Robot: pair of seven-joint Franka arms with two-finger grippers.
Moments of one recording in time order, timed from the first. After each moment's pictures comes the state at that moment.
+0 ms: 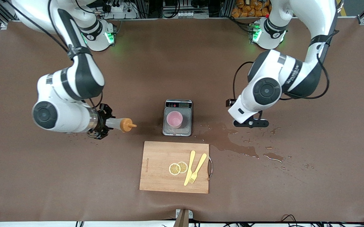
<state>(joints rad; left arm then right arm) -0.31 0.41 -0.16 -1.55 0.02 1.60 -0.38 0.37 0.50 -0.07 -1.42 0.20 1.73 2.02</state>
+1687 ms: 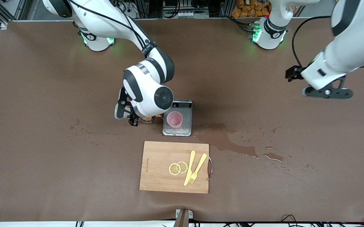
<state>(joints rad) -0.16 0.04 -0.07 -1.60 0.05 1.47 -0.11 0.70 0.74 -0.08 -1.19 -0.29 1.44 2.30</state>
